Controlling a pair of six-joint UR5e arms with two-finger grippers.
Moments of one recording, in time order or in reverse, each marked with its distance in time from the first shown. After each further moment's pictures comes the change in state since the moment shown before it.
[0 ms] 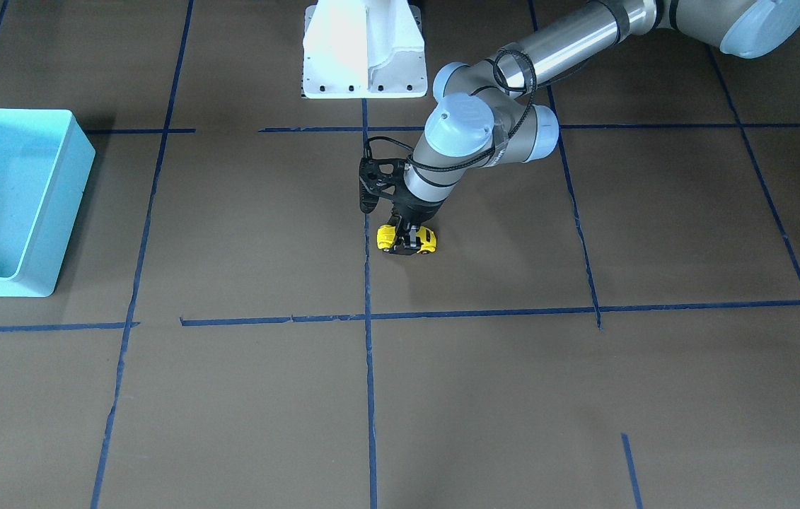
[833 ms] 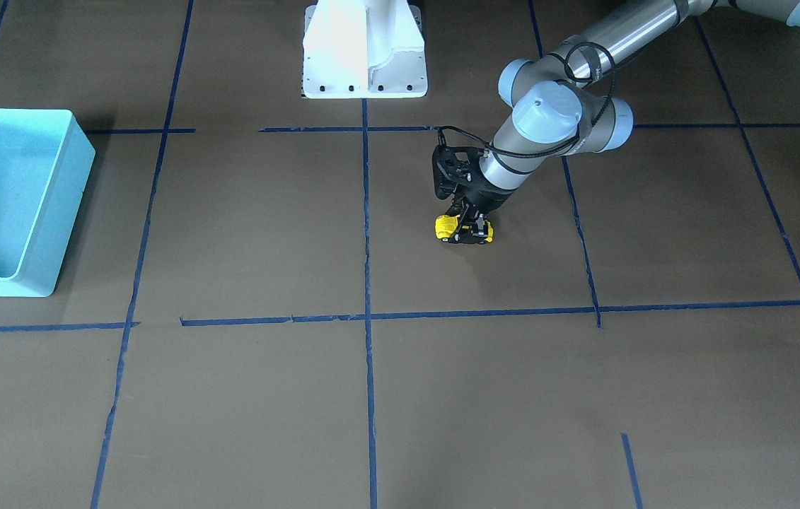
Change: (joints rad) left arm -0.052 0.243 -0.136 -0.127 -0.050 0.015; right arm 0.000 0.000 -0.002 0.000 0.003 0.000
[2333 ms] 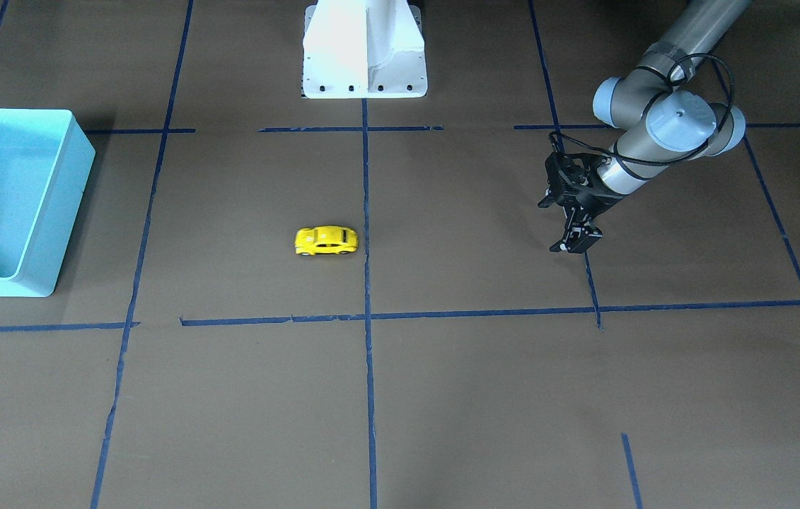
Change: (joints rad) left arm -0.142 0.251 -0.008 -0.219 -0.142 -0.009; right arm 0.000 0.000 -0.002 0.000 0.000 0.000
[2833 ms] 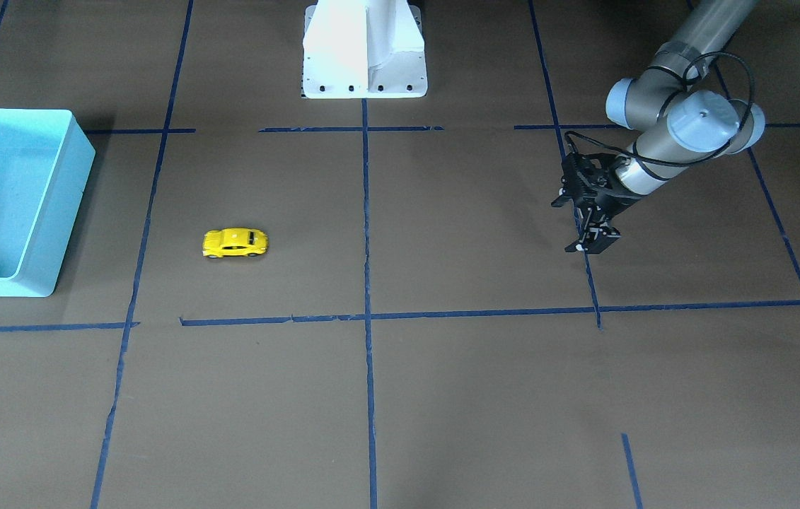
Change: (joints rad) left arm -0.185 0.041 -0.045 0.109 -0.170 -0.007; right arm 0.001 -0.005 -0.010 -0.001 -0.001 -0.001
